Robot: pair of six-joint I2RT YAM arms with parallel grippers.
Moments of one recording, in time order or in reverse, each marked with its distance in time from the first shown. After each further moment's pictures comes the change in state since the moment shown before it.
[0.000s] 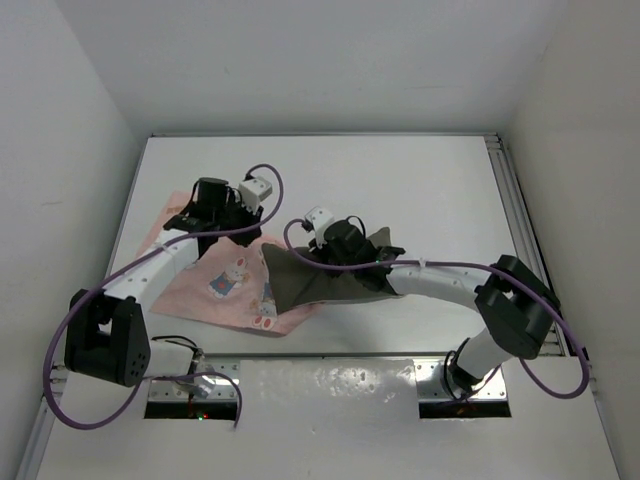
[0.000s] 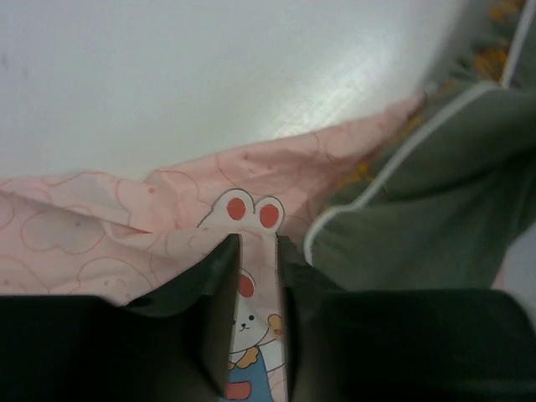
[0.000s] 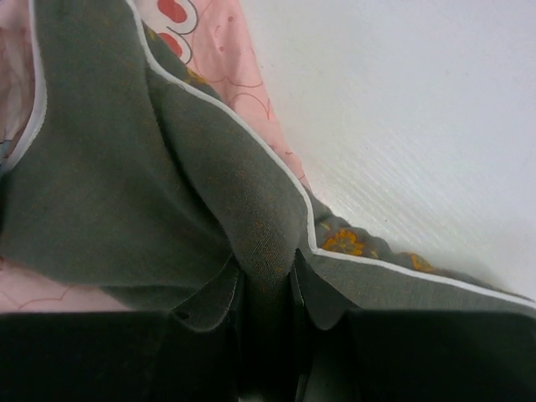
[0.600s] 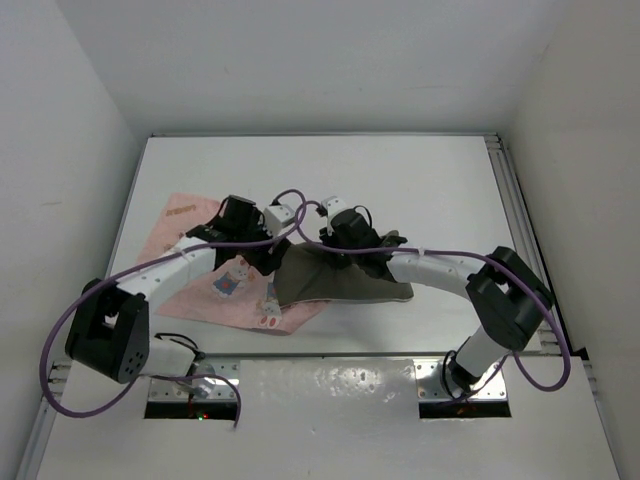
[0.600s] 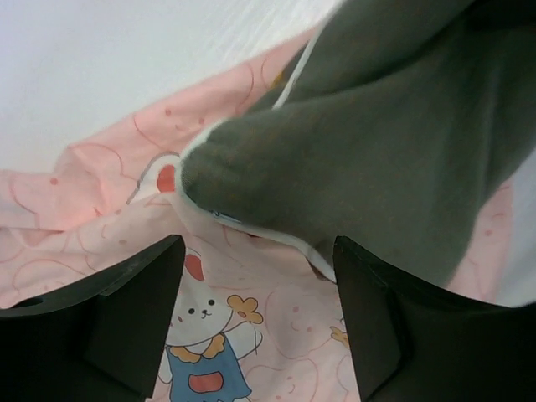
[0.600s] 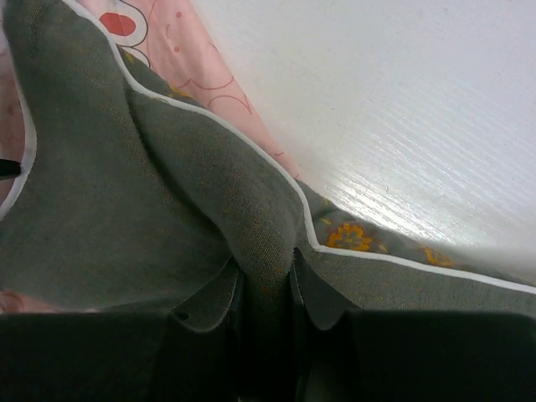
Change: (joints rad) left arm -0.164 0.014 -0.045 -0.069 -0.037 0.064; right arm -0.095 0.055 0.033 -0.043 -0.044 0.190
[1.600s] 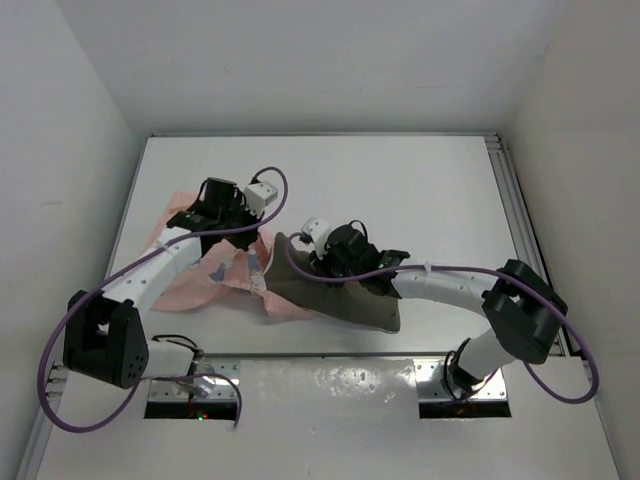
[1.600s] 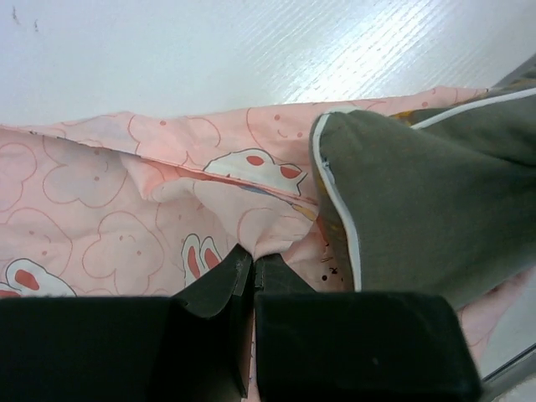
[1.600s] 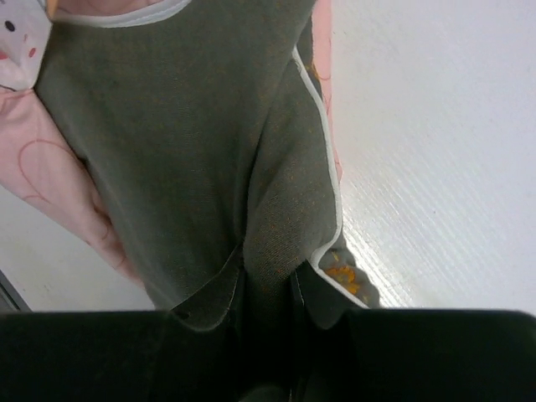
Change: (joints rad) left arm 0.112 -0.020 0.102 -0.100 -0.052 -0.018; right arm 0.105 -0.098 -0.075 0.005 -0.101 -0.230
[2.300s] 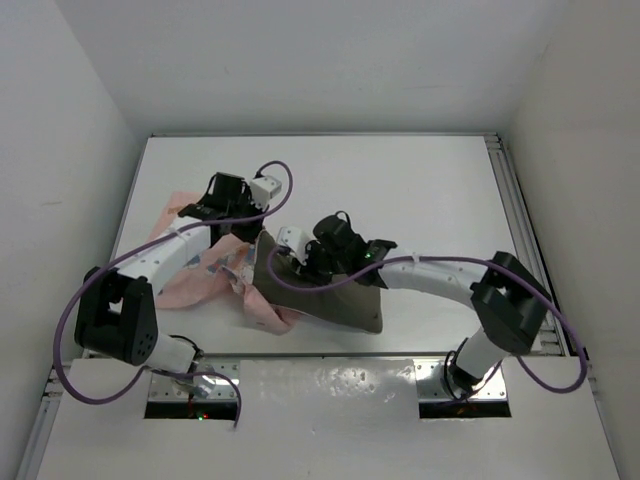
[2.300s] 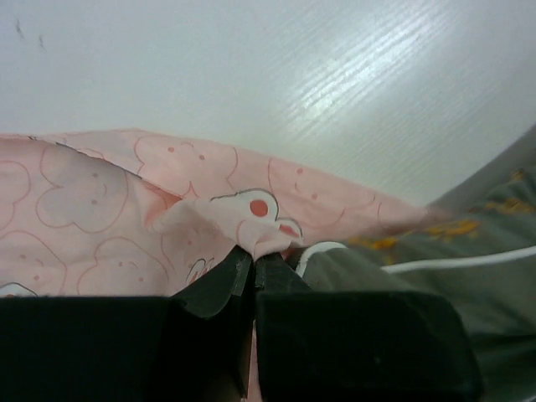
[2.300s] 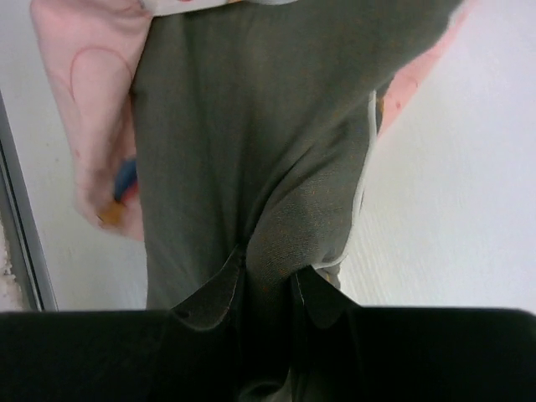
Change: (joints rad) left arm -0.007 0.113 0.032 0.074 -0.033 -0.046; right arm 0.022 0.058 0.120 -0.058 -0.227 -0.307
